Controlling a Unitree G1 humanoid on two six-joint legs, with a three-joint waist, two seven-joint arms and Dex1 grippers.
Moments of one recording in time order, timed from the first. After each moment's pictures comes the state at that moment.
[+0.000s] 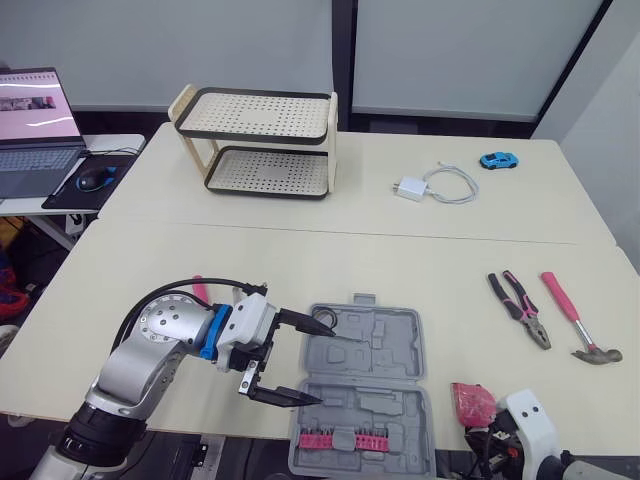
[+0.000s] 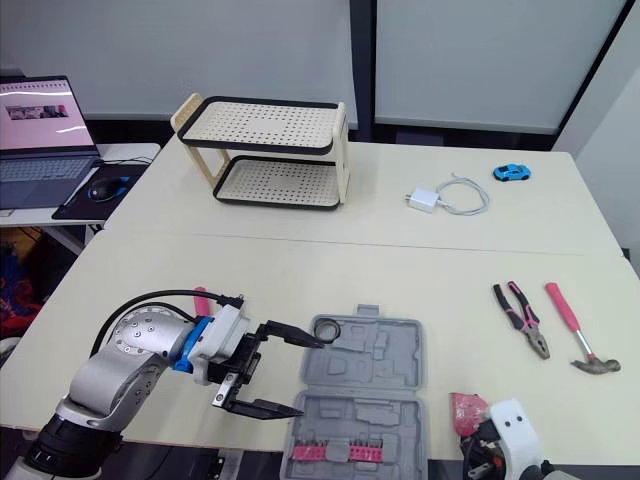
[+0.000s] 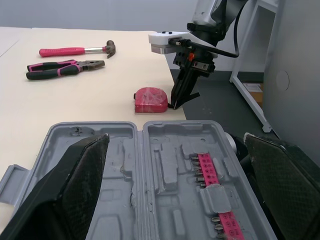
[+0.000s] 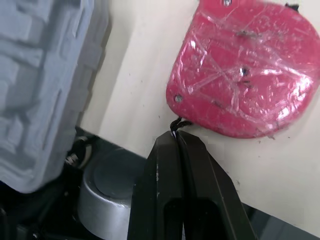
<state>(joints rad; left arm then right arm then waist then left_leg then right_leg) -0.17 0.74 -0.15 -0.30 -0.52 0.22 -1.45 0.69 -0.49 -0.20 -0.83 0.45 1.06 0.47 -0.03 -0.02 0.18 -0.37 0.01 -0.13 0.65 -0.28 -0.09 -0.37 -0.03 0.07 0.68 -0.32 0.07</state>
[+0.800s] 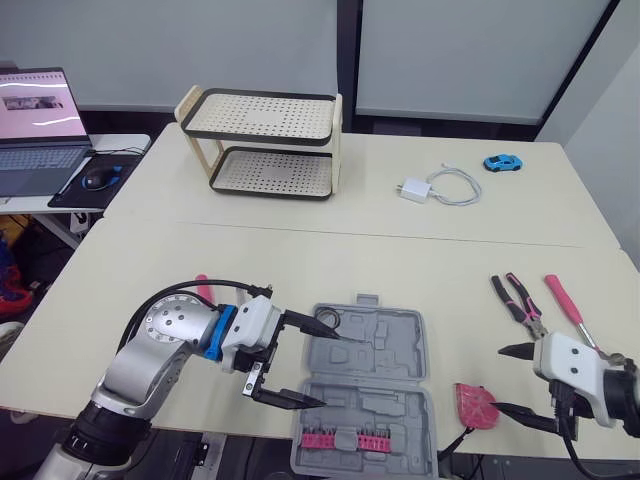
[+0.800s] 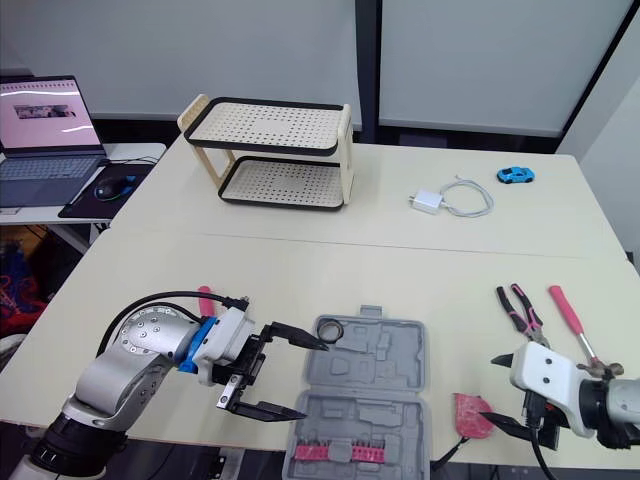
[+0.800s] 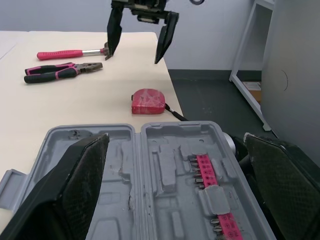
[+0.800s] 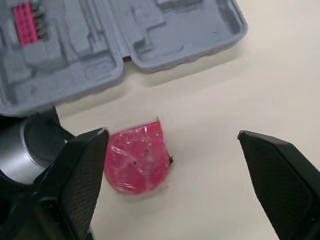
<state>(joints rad) -0.18 0.72 -0.17 -0.31 -0.50 0.20 -1.45 0.48 -1.05 -0.29 -0.50 0.25 0.23 1.10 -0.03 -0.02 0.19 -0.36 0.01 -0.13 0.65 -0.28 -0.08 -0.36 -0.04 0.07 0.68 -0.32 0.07</state>
